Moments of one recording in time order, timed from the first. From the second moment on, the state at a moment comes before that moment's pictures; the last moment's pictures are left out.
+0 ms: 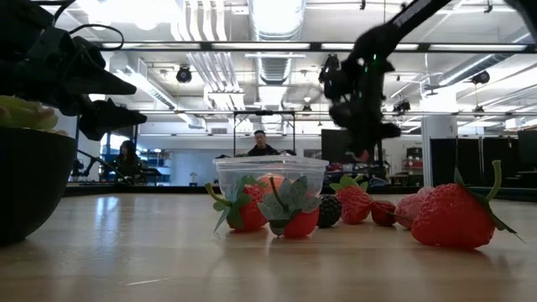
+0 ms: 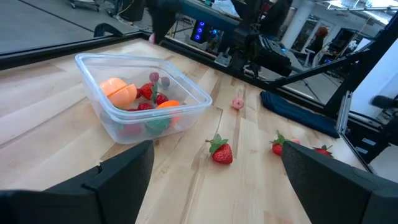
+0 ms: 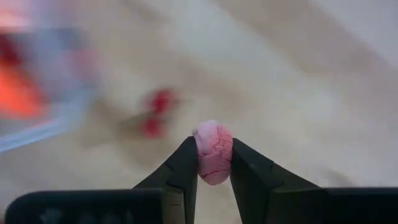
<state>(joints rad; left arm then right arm) -0.08 0.29 0.01 0.07 -0.24 -0.40 -0.71 1.81 1.38 -1.05 -0.19 0.24</state>
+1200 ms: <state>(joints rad) -0.08 0.29 0.01 0.07 -0.24 -0.40 -0.37 1.80 1.47 -0.82 -0.18 0.52</state>
